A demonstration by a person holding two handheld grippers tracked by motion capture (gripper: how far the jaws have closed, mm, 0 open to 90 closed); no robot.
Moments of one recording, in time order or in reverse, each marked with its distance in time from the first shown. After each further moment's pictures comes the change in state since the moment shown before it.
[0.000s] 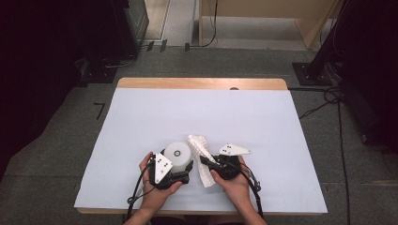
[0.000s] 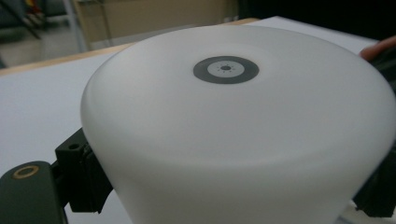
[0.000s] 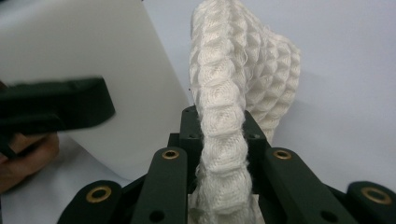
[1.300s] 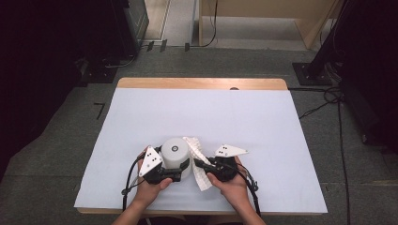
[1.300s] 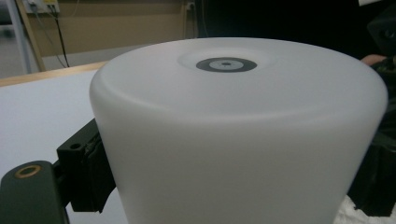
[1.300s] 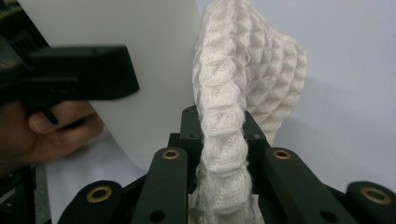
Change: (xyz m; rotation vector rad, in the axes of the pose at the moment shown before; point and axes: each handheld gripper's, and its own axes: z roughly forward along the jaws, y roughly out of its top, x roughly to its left) left arm 0.024 0.008 -0.003 -0.070 -0.142 -0.001; right arm 0.014 0.007 -0.002 -0.002 0.099 -0.025
